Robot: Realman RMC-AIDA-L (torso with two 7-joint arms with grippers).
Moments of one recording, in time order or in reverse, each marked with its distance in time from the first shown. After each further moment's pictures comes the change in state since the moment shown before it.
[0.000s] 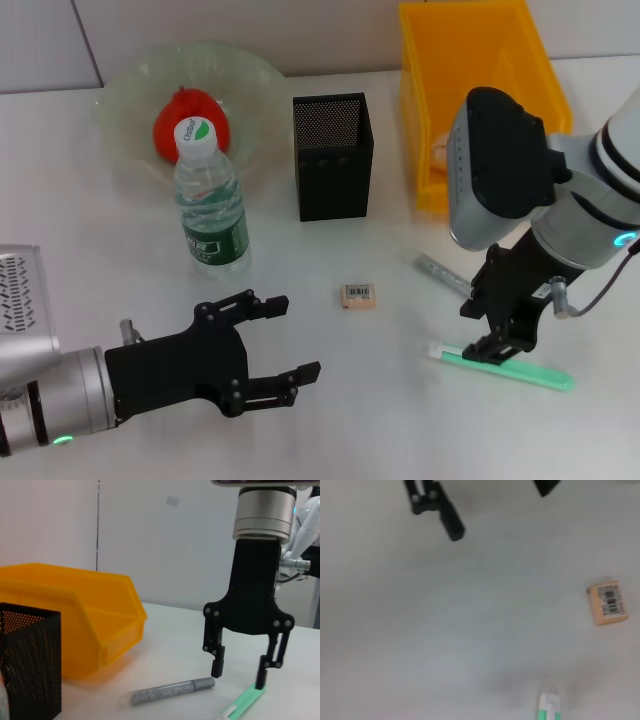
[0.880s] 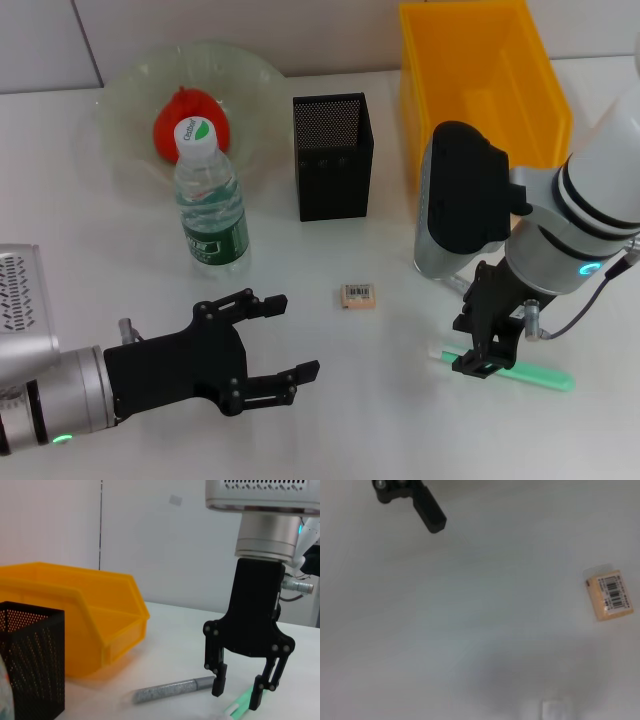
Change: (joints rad) left arm 0.000 0.001 -0.002 0.000 0.000 -0.002 0.001; right arm -0.026 0.003 -0.156 0.010 -0.028 0.098 0.147
